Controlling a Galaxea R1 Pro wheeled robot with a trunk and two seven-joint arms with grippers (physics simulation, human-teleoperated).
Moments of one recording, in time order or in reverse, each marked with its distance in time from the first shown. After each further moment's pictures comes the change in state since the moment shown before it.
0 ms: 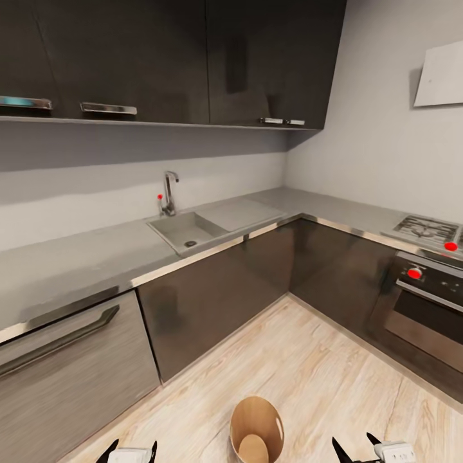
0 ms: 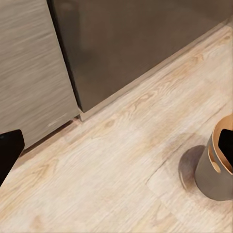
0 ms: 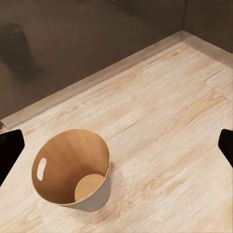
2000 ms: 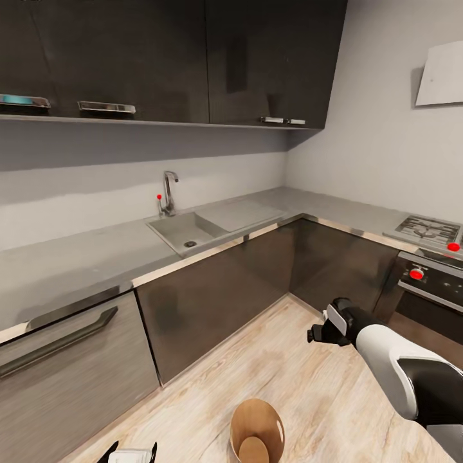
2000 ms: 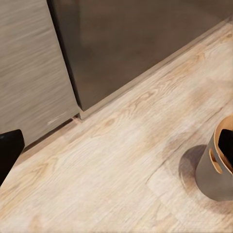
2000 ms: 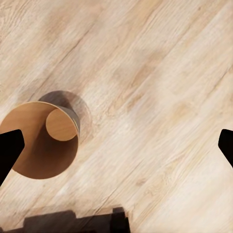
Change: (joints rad) left arm 0.000 -0.003 0.002 0.007 0.002 0.004 0.002; right arm -1.257 0.052 0.137 1.032 0.094 0.978 -0.436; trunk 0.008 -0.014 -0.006
